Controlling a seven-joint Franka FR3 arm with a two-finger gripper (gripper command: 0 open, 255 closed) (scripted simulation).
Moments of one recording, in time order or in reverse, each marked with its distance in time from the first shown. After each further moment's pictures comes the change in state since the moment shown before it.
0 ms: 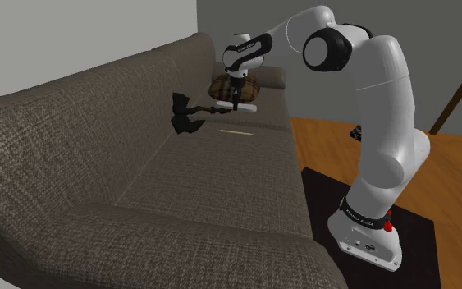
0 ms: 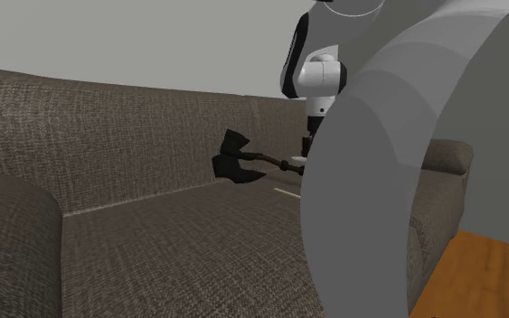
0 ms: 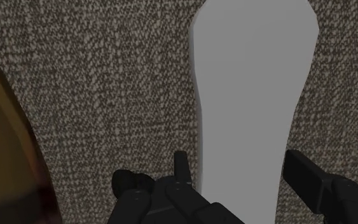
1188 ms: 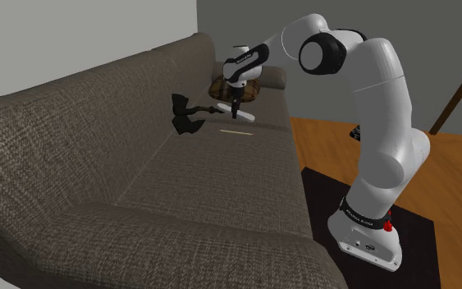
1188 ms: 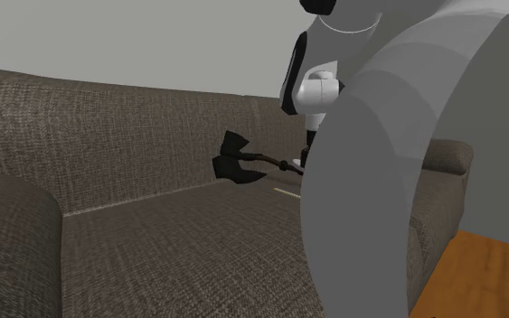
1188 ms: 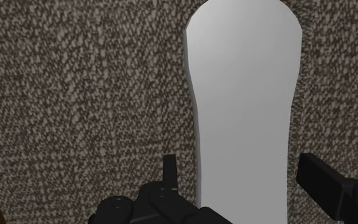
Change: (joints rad) arm 0.000 0.046 0.002 -0.051 0.005 0.099 -0.001
